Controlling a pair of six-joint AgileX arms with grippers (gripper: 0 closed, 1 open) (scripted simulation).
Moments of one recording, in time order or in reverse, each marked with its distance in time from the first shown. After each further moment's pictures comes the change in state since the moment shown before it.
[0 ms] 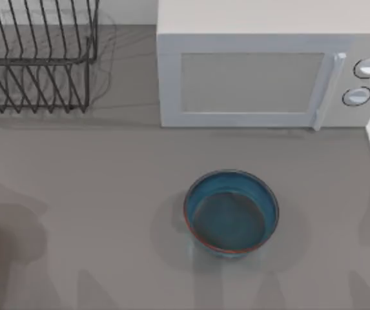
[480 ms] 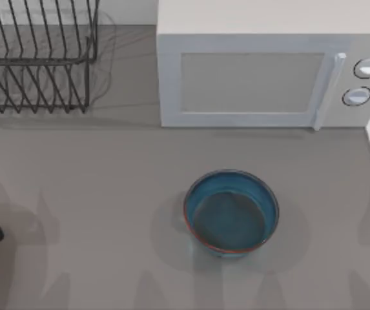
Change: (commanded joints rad) left arm -0.058 -0.451 -0.293 0.365 -0.002 -0.469; right arm 0.000 0.000 0.000 0.000 0.000 0.000
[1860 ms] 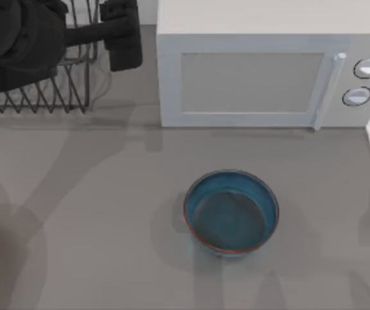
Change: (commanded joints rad) left arm -0.498 1.360 1.419 -0.919 0.013 -0.486; right arm 0.000 0.000 0.000 0.000 0.000 0.000
